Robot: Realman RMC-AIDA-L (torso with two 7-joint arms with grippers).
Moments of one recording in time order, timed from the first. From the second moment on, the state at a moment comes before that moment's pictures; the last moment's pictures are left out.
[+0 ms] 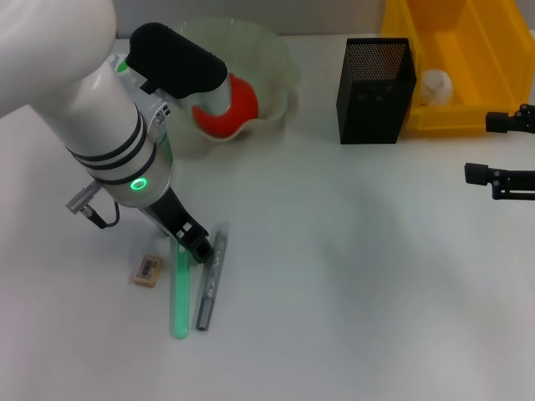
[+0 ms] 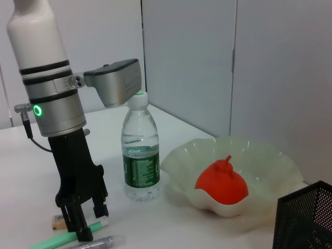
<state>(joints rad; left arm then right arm) -0.78 -2.08 1.68 1.08 2.66 1.44 -2.88 0.32 2.05 -0.68 -1.10 -1.95 -1.70 1.43</state>
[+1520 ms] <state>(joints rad) -0.79 -2.08 1.68 1.11 2.60 1.47 -2.88 0.33 2.05 -0.68 -1.10 -1.95 -1.69 1.44</state>
